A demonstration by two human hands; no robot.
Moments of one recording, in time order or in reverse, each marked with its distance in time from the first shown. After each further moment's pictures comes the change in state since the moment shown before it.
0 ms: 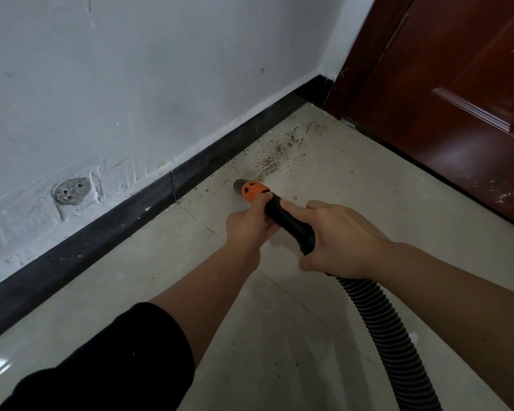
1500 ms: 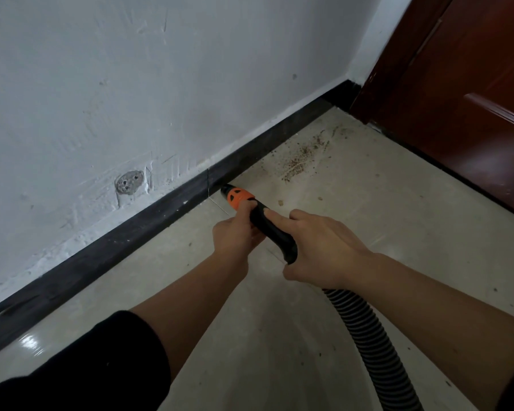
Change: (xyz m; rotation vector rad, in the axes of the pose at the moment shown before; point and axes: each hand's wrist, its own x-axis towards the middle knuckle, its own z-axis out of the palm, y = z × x) left_hand -0.027 0.021 -0.062 0.016 0.128 0.090; right_hand 0.004 -0.063 0.011 -0.025 0.016 -0.123
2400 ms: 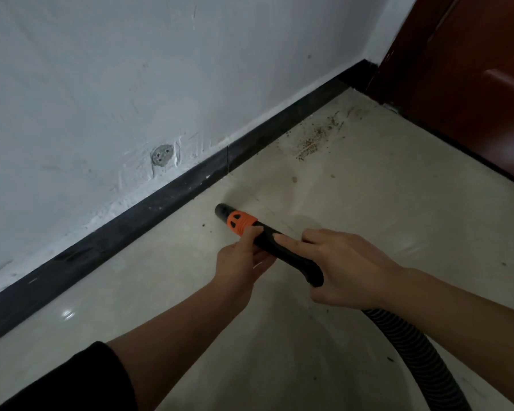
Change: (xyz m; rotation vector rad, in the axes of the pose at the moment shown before) left_hand -0.072 -0.034 -0.061 -0.038 -0.046 -0.154; right_hand -0.073 -0.021 0.008 -0.027 -0.074 -0.224
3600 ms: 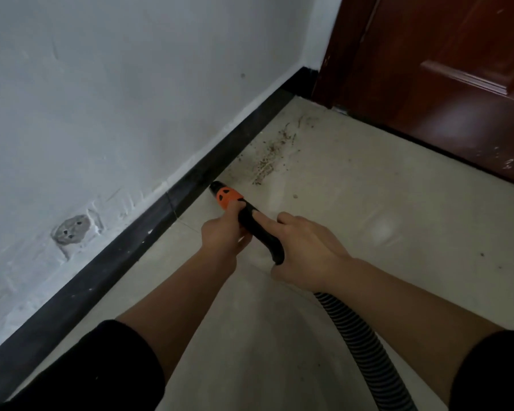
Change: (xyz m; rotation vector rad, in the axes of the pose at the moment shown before) left_hand 0.111 0.049 0.099 0.267 0.054 0.084; right_hand 0.071 0.071 0.013 0.110 0.175 0.357
